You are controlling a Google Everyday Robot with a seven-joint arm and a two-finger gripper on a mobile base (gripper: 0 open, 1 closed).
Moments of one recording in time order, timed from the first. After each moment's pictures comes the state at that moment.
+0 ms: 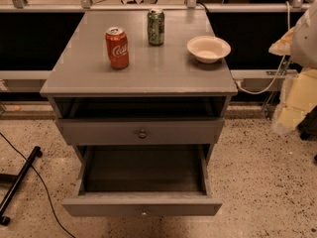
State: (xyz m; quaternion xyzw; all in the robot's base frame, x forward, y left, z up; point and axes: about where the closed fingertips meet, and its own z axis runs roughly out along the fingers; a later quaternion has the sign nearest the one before) arm 0.438 -0.217 0.976 -0.60 0.78 -0.03 0.16
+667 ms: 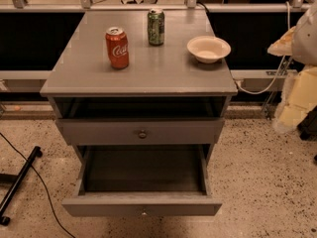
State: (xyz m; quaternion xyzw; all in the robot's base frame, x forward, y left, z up) arm 0.439 -0.217 0.976 -0.61 0.78 -0.01 0.16
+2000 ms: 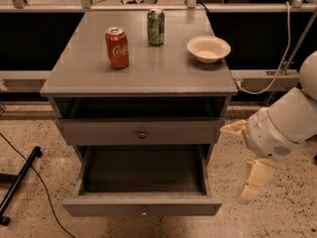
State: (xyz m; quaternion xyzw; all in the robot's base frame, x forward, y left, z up) arm 0.398 -0.169 0.794 -0.67 0.71 0.15 0.17
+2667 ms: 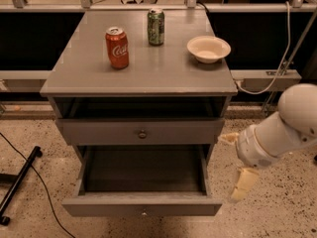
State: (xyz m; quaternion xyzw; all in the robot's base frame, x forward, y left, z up) arm 0.434 -0.186 0.711 -0.66 0.72 0.13 0.19
